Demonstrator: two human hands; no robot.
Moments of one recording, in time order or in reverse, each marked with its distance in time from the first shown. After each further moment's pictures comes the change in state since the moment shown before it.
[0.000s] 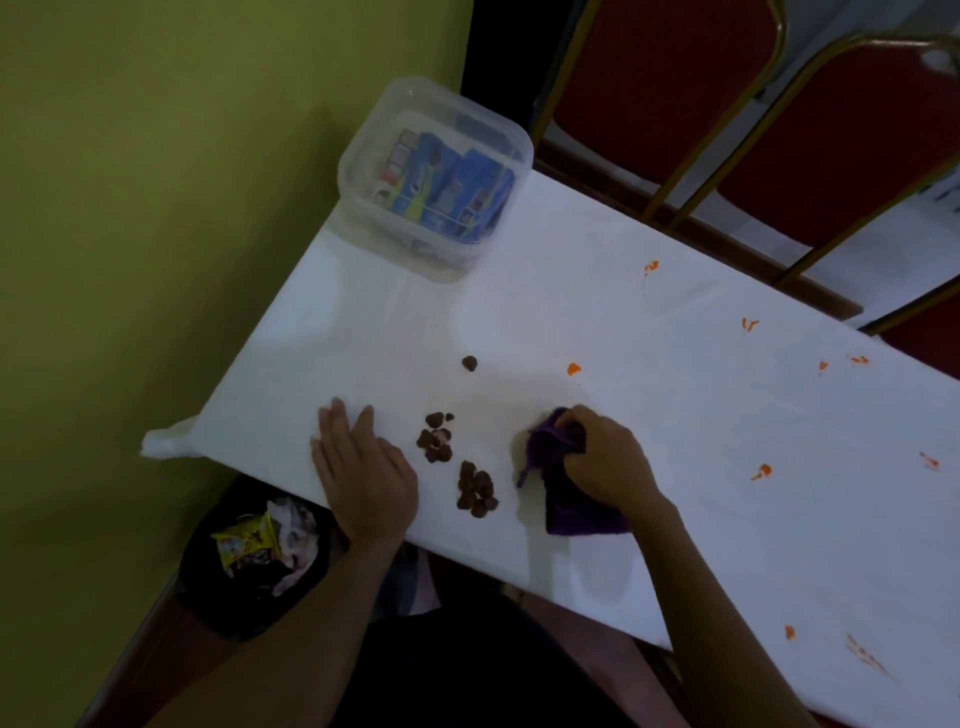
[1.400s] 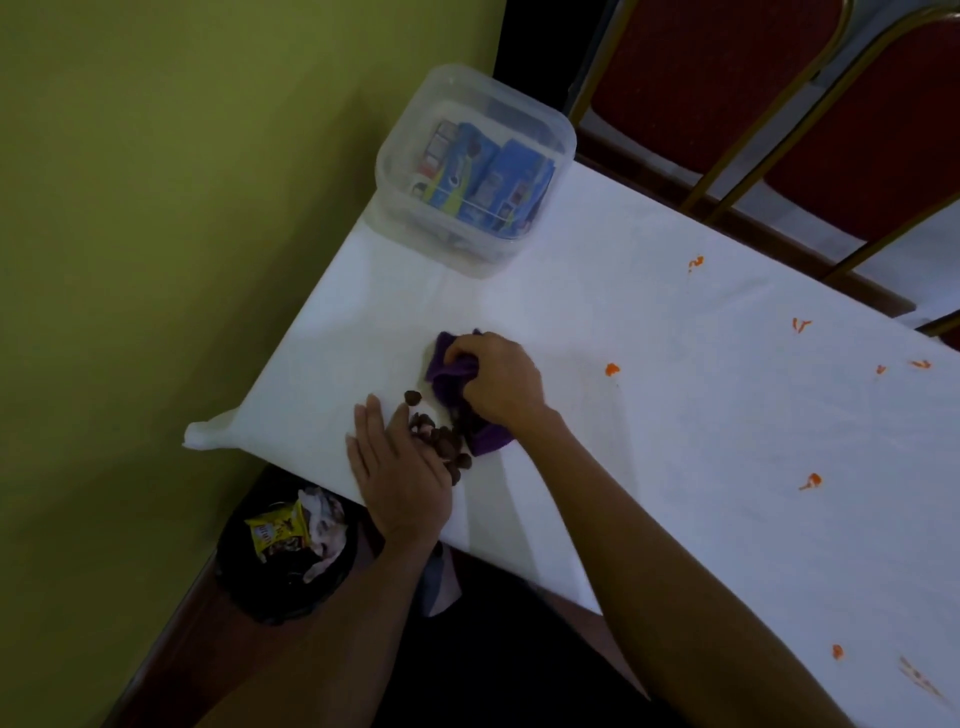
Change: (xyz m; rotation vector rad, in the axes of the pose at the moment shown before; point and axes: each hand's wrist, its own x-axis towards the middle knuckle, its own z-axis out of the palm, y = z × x) left_hand 0.003 0.000 -0.002 0.037 -0.047 -0.030; right_hand 0.072 -0.150 0.032 0.032 0.033 -0.336
